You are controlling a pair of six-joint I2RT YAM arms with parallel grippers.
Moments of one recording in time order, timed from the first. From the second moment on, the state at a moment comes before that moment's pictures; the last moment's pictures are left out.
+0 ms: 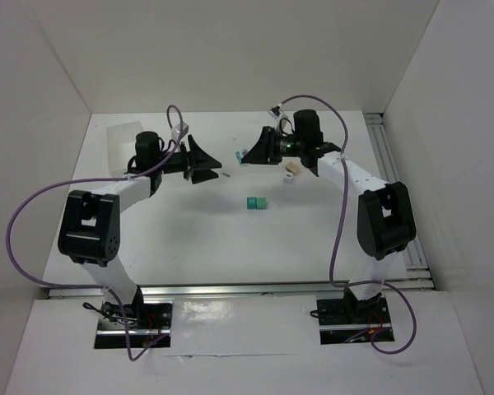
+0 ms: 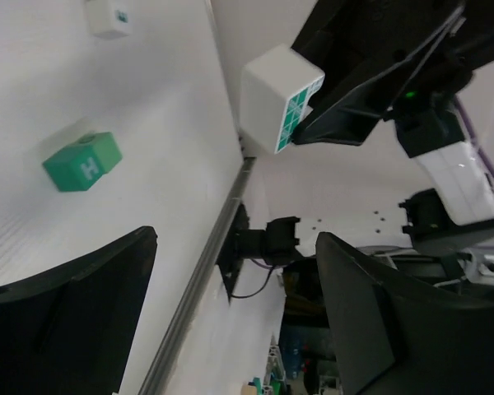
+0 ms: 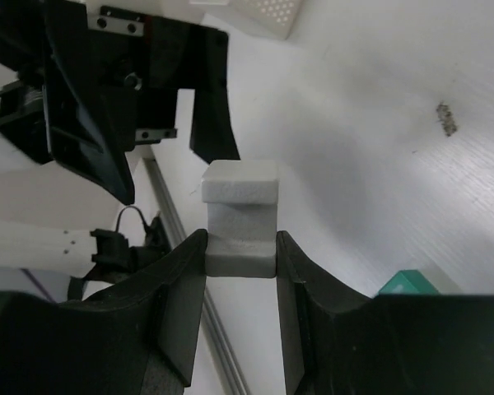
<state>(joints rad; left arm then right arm) -0.10 1.72 1.02 0.36 1.11 -0.99 0.34 1.78 1.35 -0.02 -0.81 0.54</state>
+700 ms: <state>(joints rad) -0.15 2.04 1.04 1.19 1.23 -1.72 0.39 1.78 1.35 0.07 -0.99 0.62</state>
